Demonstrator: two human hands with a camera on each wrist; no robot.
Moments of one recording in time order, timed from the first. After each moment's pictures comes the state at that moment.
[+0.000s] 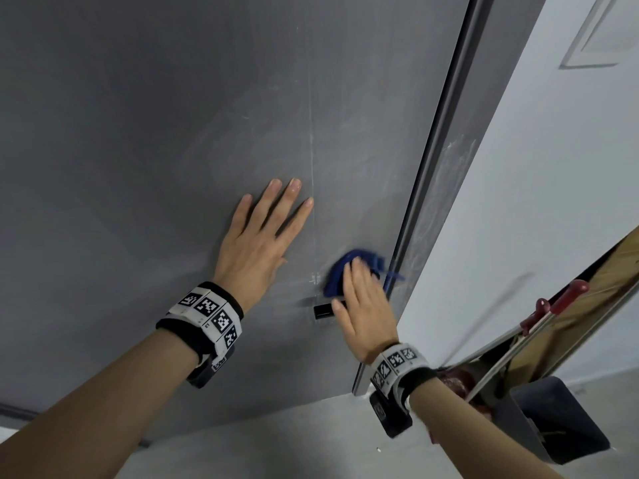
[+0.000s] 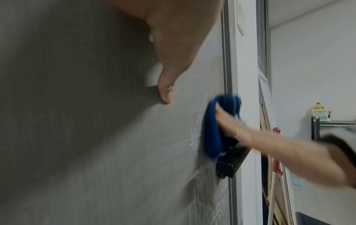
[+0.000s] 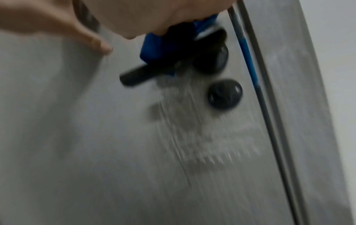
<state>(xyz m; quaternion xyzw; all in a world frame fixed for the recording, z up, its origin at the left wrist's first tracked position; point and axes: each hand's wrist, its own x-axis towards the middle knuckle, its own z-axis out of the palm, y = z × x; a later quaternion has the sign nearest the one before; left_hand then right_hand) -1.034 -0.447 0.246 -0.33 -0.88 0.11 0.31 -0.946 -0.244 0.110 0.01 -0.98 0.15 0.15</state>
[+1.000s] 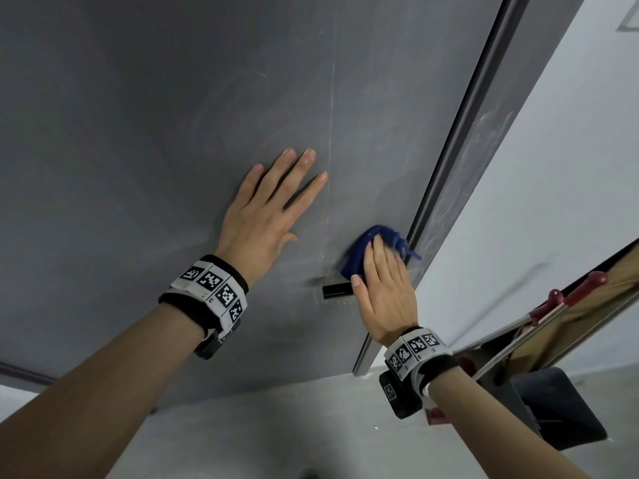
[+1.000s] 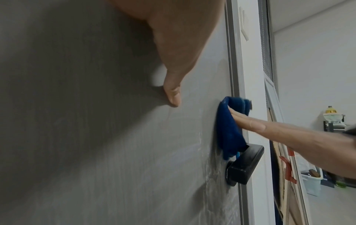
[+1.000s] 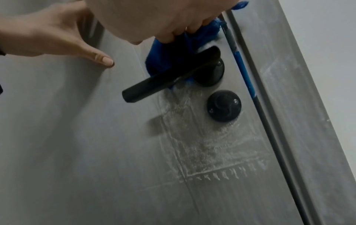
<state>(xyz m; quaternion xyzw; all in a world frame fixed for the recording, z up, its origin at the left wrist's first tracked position) -1.039 -0.453 0.245 -0.34 -0.88 0.10 0.33 -0.942 -0.236 0.119 -0.01 -0.97 0.14 0.18</state>
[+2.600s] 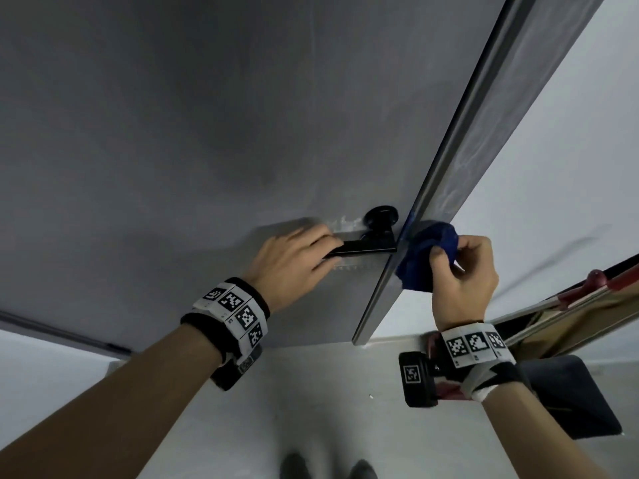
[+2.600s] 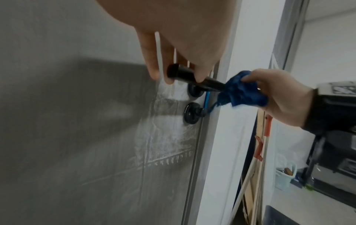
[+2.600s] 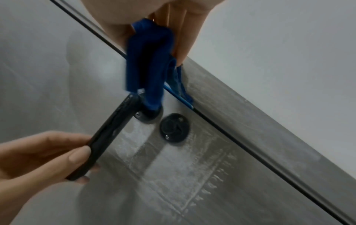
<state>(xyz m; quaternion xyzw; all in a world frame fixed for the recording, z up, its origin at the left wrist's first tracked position) -0.993 -0.402 0.108 -0.41 -0.89 -0.14 0.16 -0.918 -0.160 0.073 -0.15 -0.73 0.56 0.36</state>
